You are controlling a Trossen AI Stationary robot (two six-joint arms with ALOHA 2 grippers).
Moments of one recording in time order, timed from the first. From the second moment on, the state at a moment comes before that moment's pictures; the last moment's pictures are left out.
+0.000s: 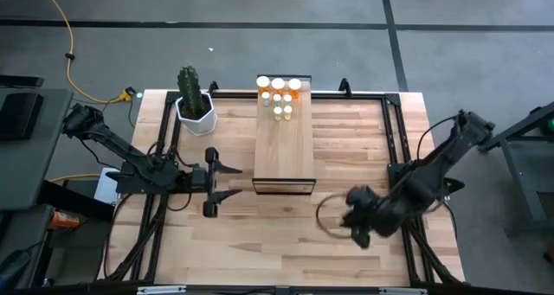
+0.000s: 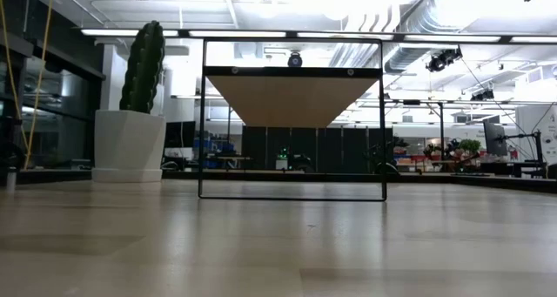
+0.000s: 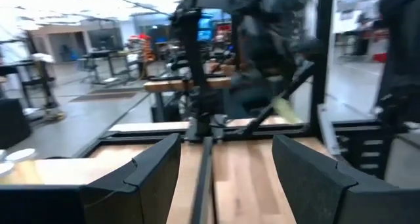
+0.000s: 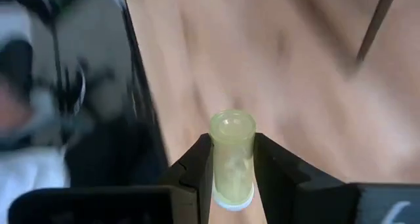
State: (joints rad) left arm -0.41 0.99 0.46 0.60 -0.59 0.12; right arm 0.74 1.28 1.13 -0.77 0.28 1.15
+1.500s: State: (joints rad) left arm -0.27 1.34 0.63 0.93 -0.48 0.06; right arm 0.23 1.46 1.13 0.36 0.13 0.00
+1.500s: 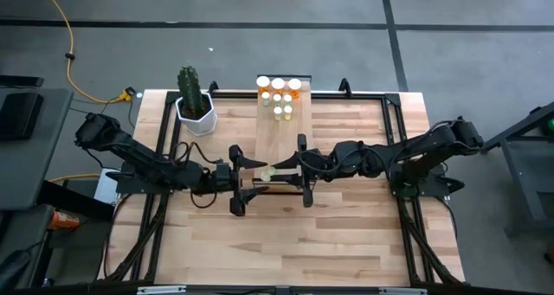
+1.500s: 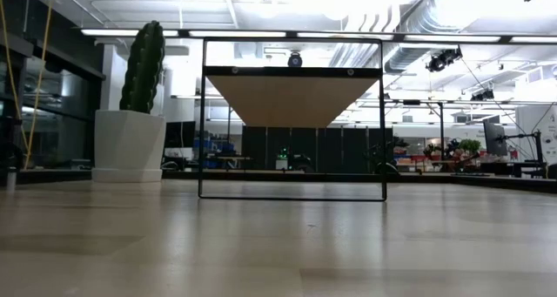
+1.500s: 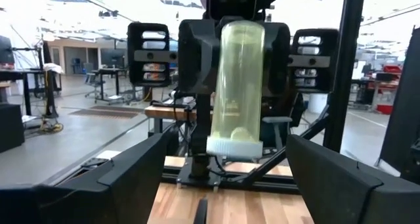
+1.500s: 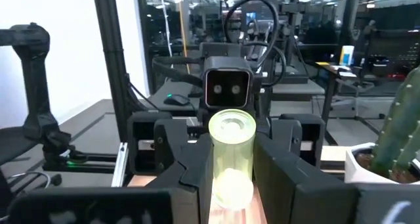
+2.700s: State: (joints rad) left arm -0.23 1.37 0.65 0.93 -0.42 0.01; right arm 0.23 1.46 1.13 0.36 0.11 0.00
